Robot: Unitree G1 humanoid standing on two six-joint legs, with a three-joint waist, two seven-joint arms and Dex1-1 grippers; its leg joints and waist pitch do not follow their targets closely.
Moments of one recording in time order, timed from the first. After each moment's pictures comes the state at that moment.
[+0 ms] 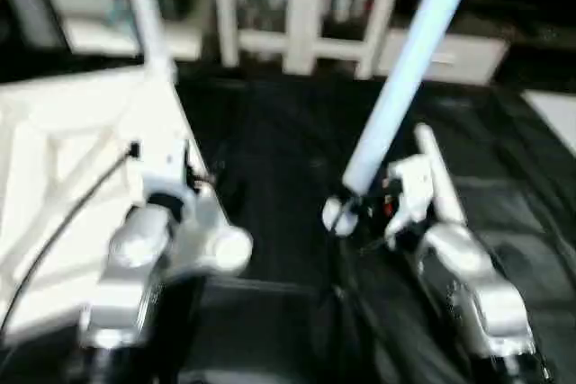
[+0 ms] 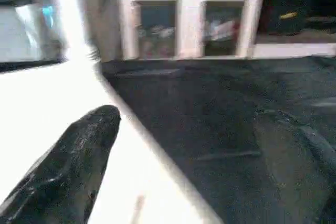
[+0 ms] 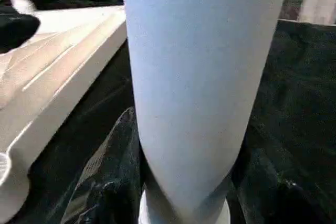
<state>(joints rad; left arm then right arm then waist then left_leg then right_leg) -0.18 0.21 0.09 -0.10 -0.08 0.29 -0.15 -0.19 -0.17 0.08 -0.04 0.30 0.36 0.48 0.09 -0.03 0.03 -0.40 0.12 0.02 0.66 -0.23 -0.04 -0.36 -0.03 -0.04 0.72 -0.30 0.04</state>
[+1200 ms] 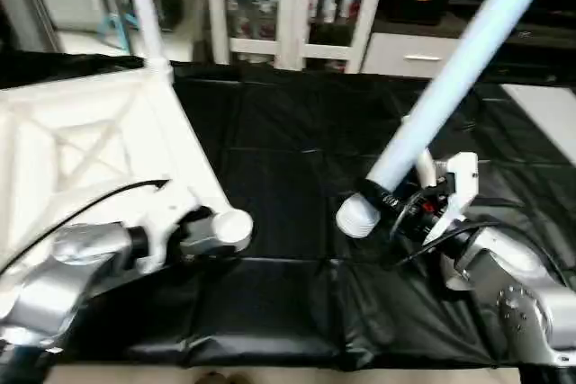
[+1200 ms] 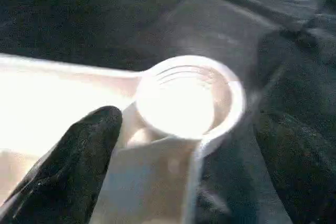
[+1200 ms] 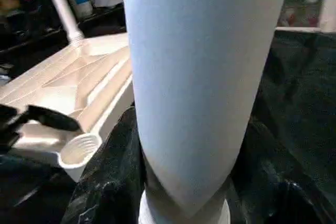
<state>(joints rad) -0.16 0.68 -0.07 -0.02 -0.22 0.45 -0.89 -0.18 -0.33 -0.06 -0.16 0.54 0.53 0.66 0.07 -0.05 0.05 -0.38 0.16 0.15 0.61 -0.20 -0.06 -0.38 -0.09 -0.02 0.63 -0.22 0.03</state>
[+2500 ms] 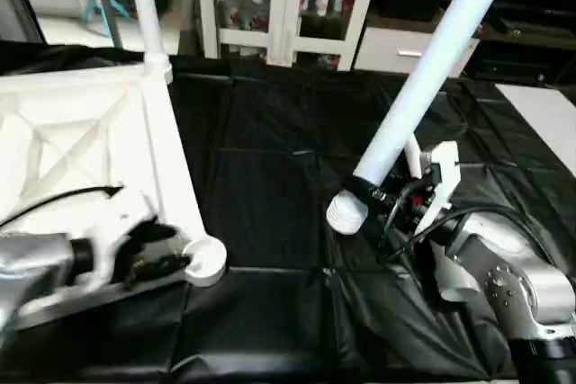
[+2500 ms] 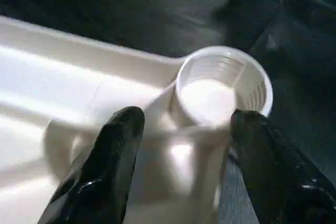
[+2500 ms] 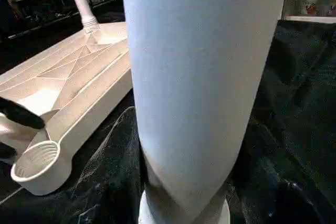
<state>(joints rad) 0.01 0.91 0.06 -0.27 -0.32 0.64 -1.00 -0.23 -0.34 -0.03 -0.06 0.52 0.50 0.71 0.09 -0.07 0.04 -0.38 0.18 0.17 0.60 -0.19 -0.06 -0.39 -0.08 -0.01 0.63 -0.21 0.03</state>
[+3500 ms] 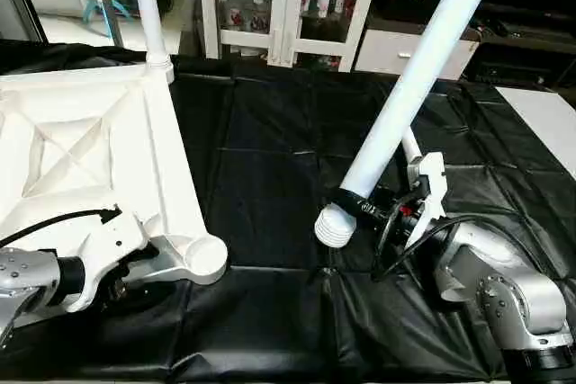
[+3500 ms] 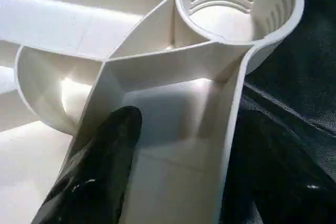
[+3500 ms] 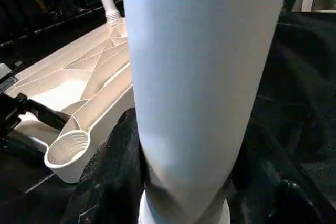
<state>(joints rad) 0.06 0.93 -0.02 -0.19 -0.20 0.49 -0.96 -0.19 -0.32 0.01 -0.11 0.52 0.50 0.74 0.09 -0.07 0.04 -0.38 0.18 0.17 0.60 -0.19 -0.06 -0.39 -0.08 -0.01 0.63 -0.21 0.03</state>
